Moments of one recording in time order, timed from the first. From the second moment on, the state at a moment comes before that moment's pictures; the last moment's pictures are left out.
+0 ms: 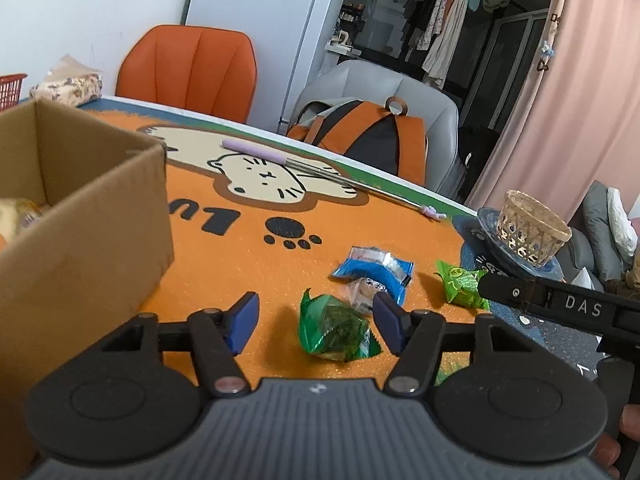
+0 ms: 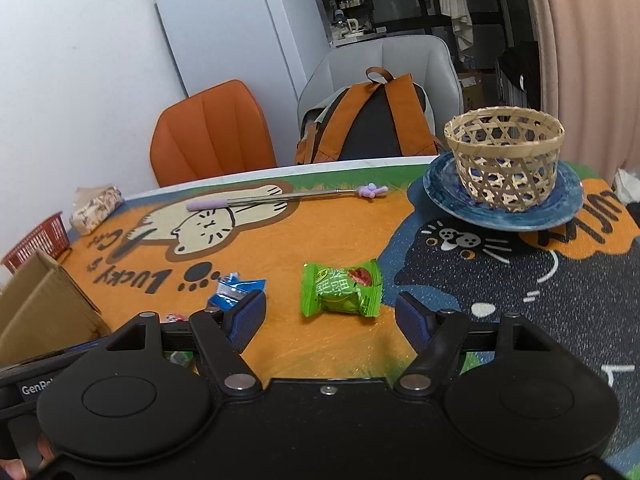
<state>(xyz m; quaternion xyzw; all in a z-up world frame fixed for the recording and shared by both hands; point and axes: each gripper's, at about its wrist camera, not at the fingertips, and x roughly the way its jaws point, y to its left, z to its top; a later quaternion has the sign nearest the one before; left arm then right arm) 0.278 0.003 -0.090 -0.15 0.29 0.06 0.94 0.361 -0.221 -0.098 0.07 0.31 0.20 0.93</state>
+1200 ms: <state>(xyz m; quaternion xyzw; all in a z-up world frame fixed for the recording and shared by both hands) 0.271 0.007 -0.090 -0.19 0.27 0.08 0.94 0.375 -0.203 -0.118 0.04 0.34 0.18 0.92</state>
